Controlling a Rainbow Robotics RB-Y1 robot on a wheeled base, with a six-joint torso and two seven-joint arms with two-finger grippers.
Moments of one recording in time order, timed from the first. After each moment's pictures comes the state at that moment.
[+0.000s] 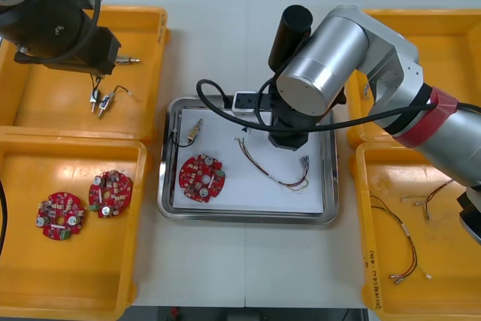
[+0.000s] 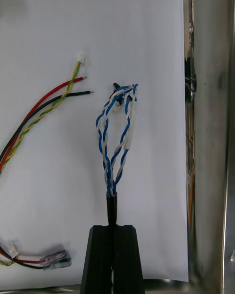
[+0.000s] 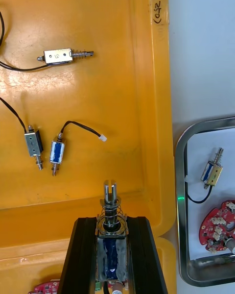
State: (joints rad) right arm -0.95 -0.51 0.74 -1.58 -0.72 1.54 2.03; left arm -0.80 0.61 -0.02 -1.76 0.66 1.91 -1.29
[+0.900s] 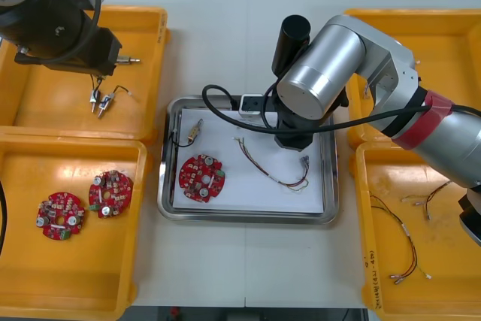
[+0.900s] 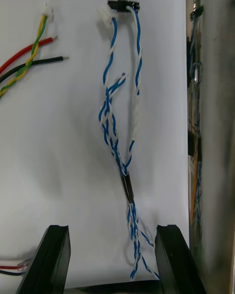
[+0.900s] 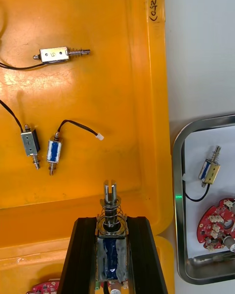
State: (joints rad) right arm -0.95 -0.51 0.76 -1.53 -0.68 1.53 2.03; left arm -0.79 0.61 -0.02 -1.76 0.67 1.91 -1.29
